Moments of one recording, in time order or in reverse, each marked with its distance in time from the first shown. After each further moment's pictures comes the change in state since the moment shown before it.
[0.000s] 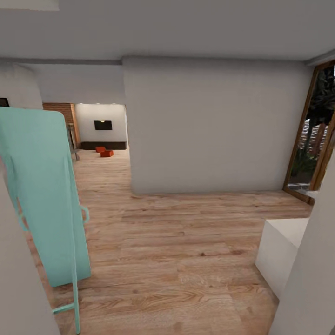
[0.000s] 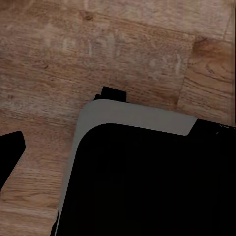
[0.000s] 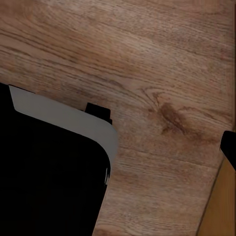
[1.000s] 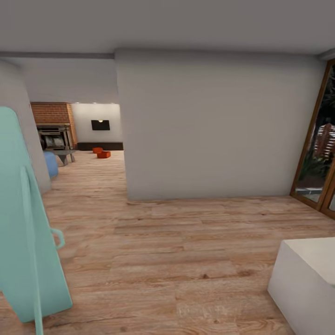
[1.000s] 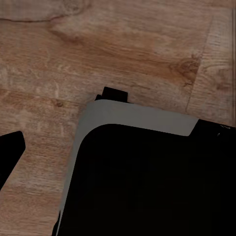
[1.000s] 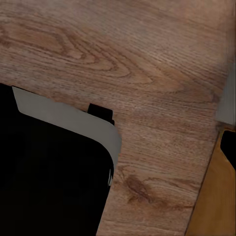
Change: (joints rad) left arm 0.000 0.003 0.000 0.000 0.001 0.000 0.000; right arm 0.000 0.006 -0.001 0.000 -0.002 0.001 -0.003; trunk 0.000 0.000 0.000
